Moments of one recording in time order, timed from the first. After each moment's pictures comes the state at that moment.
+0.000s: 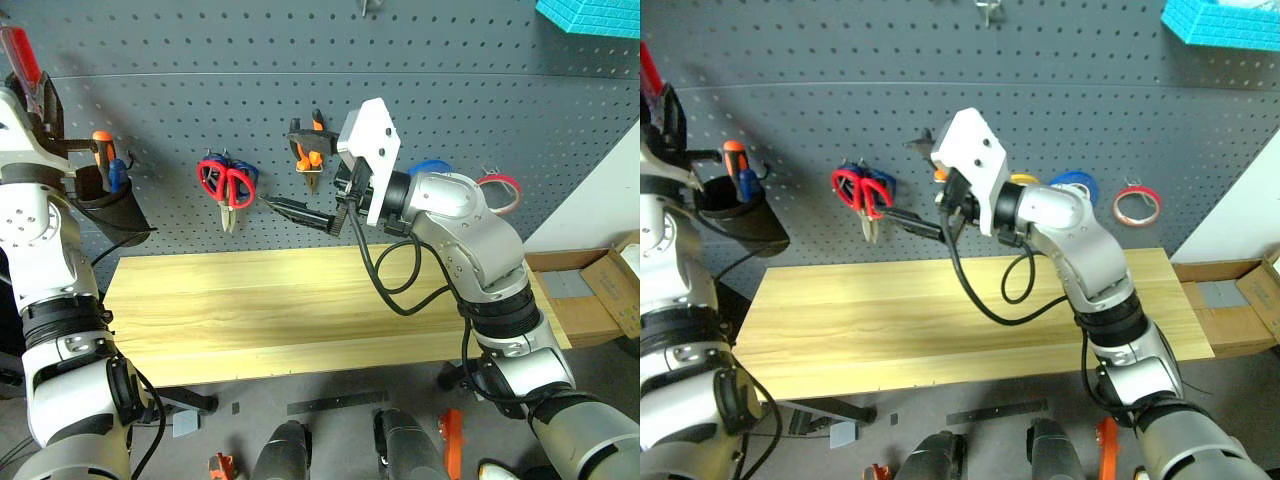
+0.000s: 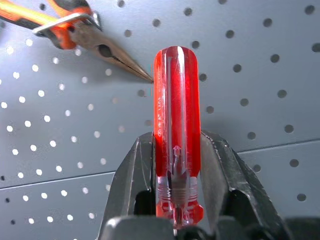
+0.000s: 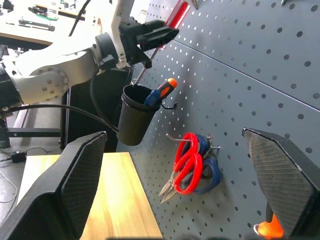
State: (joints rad) left arm -0.76 0.69 0.44 0.55 -0.15 -0.28 -0.18; right arm -0.92 -0.22 0.24 -0.17 0.29 0.51 0.72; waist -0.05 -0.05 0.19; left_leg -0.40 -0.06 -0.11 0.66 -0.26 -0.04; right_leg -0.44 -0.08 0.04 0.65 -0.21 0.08
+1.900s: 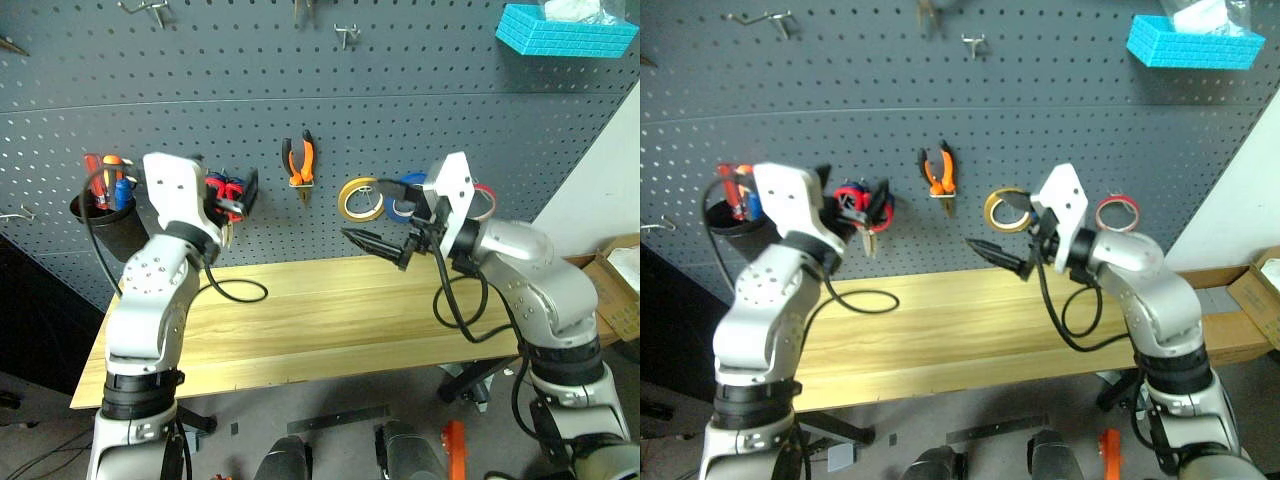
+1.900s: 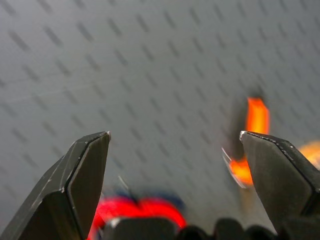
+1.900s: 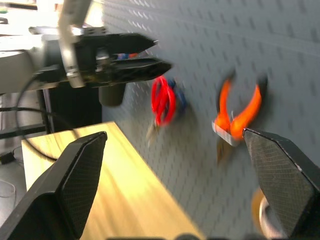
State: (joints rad) left arm -0.35 0.44 0.13 -0.30 -0.29 0.46 -0.16; right arm -0.50 -0.43 0.06 -0.40 0.44 0.65 0.68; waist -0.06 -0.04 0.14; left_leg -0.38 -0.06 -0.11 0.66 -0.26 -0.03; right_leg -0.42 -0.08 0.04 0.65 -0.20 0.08
